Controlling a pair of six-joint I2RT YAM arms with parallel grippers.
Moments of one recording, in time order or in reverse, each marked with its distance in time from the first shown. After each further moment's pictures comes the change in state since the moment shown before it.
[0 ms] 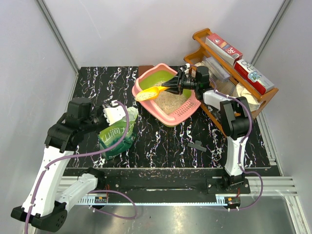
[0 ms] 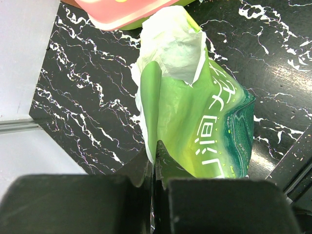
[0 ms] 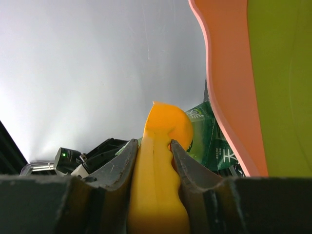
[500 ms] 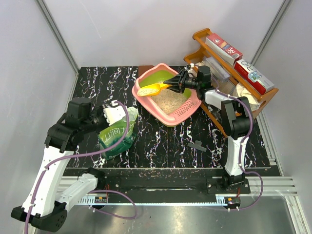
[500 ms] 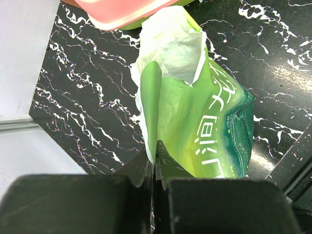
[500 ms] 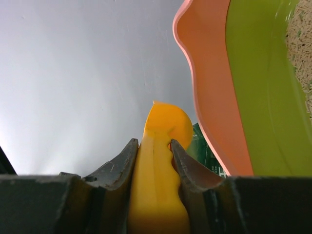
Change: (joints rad) left arm 0.000 0.000 0.000 -0.001 0.000 0.000; right arm -0.020 0.000 0.000 -0.039 0.103 -0.010
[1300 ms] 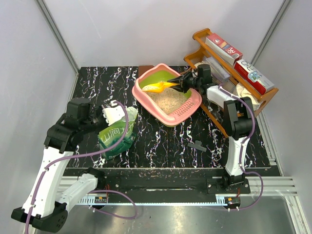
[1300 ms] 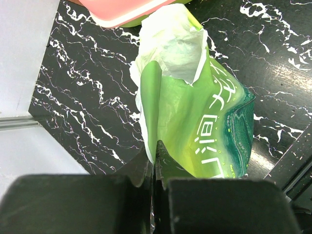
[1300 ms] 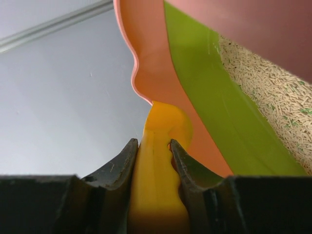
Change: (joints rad) left arm 0.010 -0.006 0.000 -0.007 0.001 0.000; right arm -0.017 -0.014 0.069 -0.370 0.241 -0.042
